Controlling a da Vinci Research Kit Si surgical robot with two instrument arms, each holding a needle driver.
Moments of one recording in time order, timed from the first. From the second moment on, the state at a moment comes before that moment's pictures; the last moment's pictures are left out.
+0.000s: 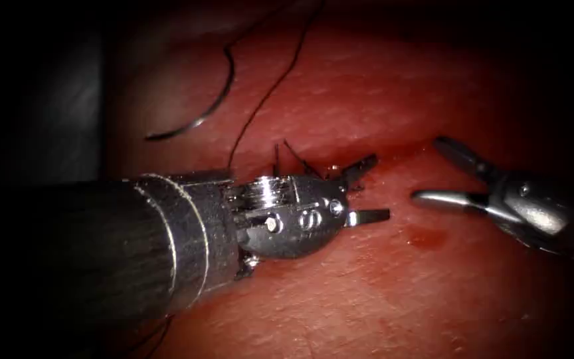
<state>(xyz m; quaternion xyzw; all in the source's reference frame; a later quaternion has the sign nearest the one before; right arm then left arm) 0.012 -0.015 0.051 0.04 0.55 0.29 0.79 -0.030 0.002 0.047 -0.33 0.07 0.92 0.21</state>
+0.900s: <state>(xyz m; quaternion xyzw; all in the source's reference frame) 0.012 -0.015 0.051 0.04 0.55 0.29 0.79 -0.030 0.003 0.050 -0.27 0.09 0.94 0.19</state>
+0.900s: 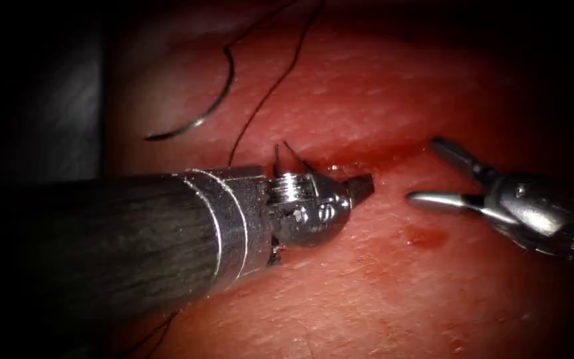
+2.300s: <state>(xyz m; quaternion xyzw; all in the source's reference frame) 0.026 -0.015 0.054 0.04 0.55 0.18 0.81 -0.023 0.006 0.049 -0.32 0.07 0.92 0.20</state>
